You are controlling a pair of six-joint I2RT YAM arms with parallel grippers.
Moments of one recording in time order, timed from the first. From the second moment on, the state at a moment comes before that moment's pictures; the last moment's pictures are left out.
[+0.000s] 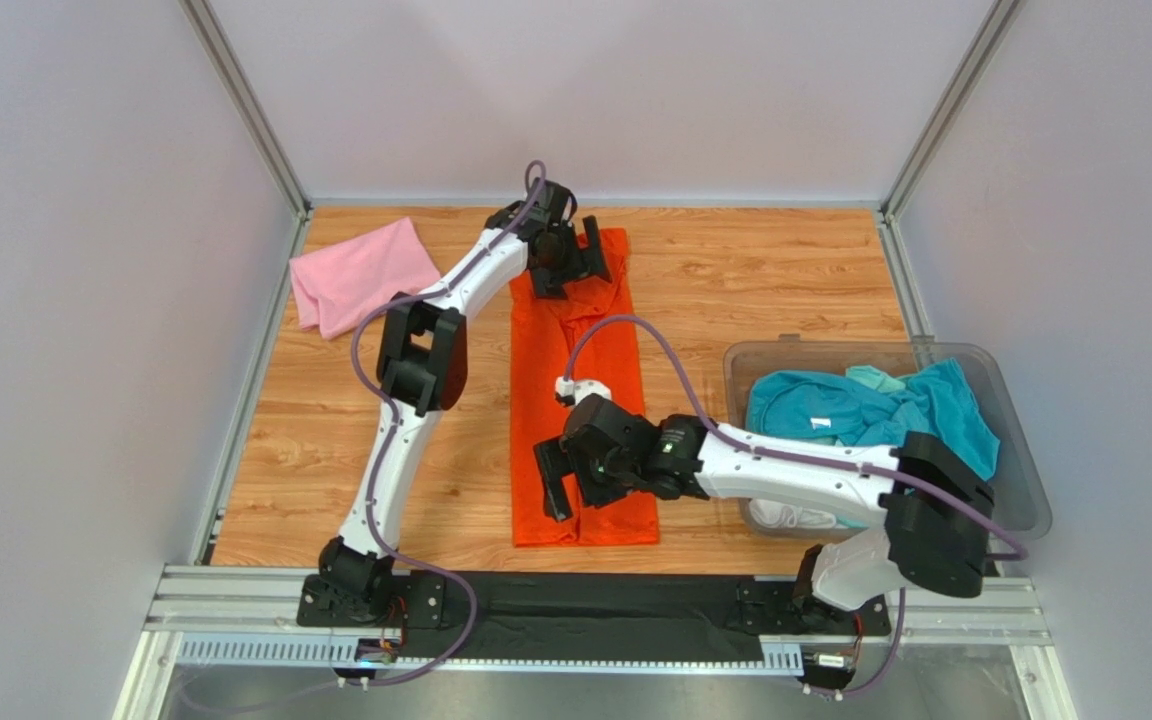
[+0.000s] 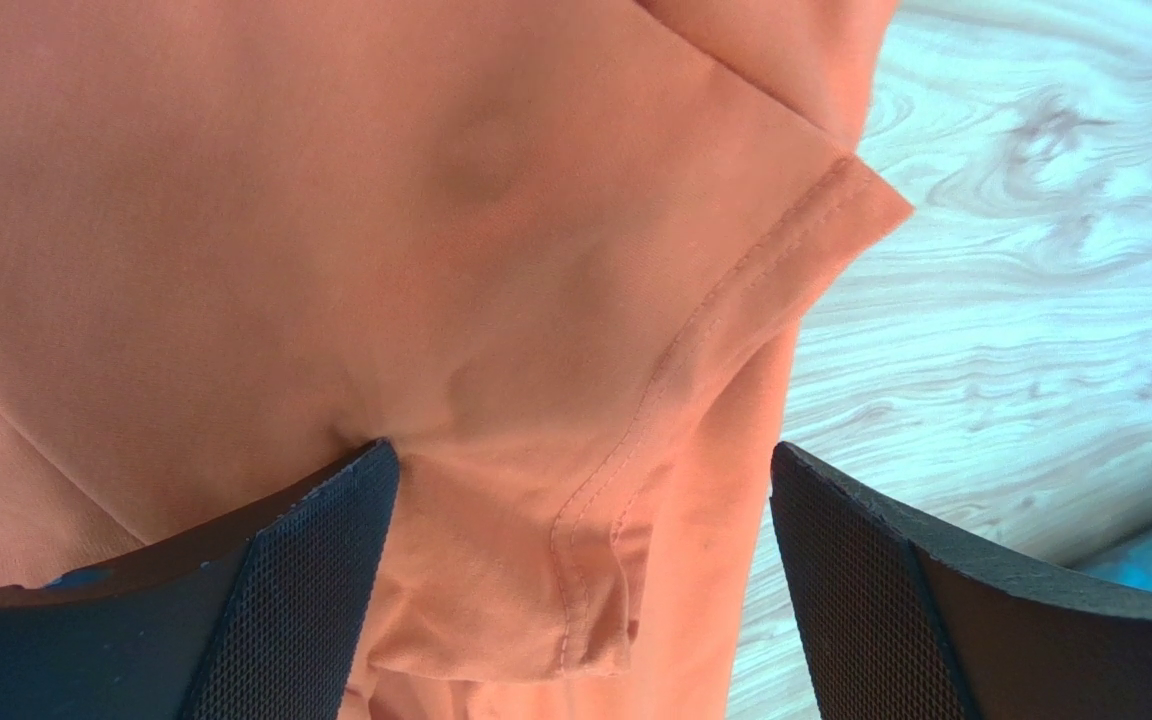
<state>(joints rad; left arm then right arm) -0.43 2.54 2.30 -0.69 0.19 -0.65 1.14 1.47 0.96 -0.45 0.02 0.70</state>
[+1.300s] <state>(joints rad) -0.82 0.89 0.41 -0.50 0.14 -0.90 1.11 1.03 0.58 -0.55 0.11 0.96</state>
